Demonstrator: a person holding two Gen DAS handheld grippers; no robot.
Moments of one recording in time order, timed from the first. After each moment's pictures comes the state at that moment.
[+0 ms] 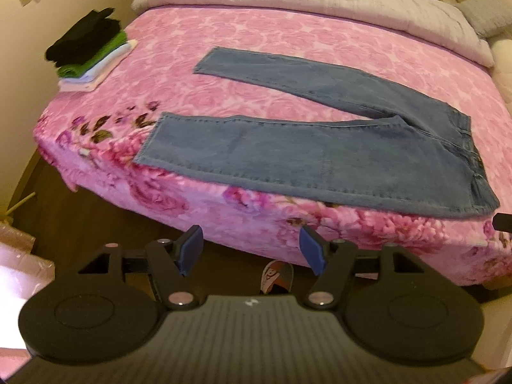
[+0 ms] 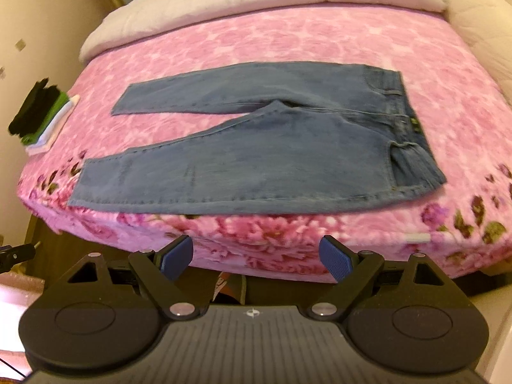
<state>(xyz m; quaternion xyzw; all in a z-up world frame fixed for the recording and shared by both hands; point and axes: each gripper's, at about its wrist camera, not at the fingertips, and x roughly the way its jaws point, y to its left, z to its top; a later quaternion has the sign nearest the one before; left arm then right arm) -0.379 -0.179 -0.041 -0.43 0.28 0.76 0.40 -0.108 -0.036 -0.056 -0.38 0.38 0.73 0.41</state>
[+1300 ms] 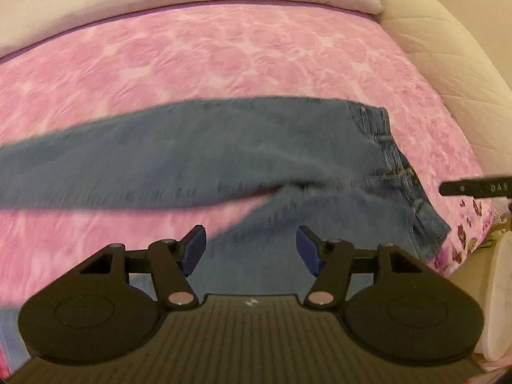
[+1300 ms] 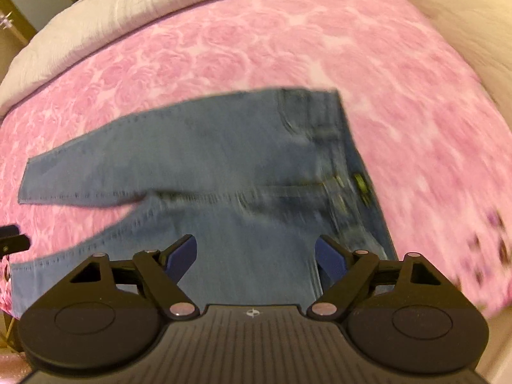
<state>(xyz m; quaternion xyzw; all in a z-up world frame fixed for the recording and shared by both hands) -0.386 0.237 -0.155 -0.42 0.35 0.53 0.64 -0.052 0.259 -0.142 -0.38 0.44 0.65 0.49</state>
